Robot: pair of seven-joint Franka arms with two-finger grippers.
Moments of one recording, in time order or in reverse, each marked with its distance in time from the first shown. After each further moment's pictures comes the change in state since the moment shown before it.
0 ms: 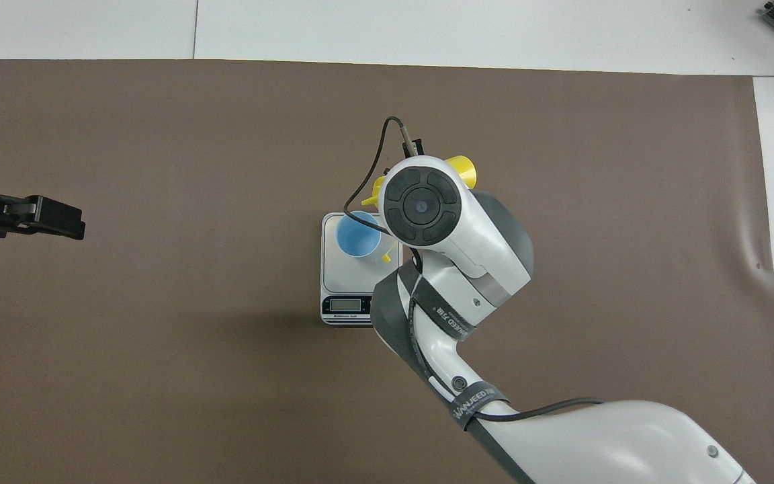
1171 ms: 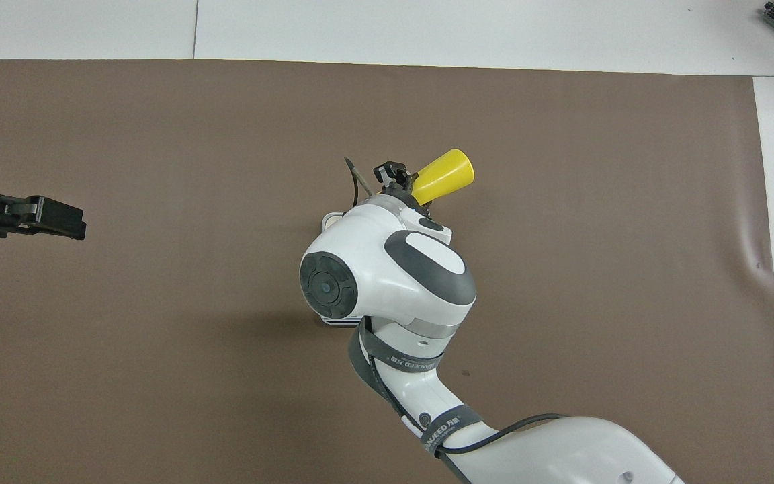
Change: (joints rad) left arm 0.000 0.000 -0.002 0.000 0.000 0.000 0.000; right arm 0.109 0.022 0.001 -0.031 -0.409 -0.073 0.118
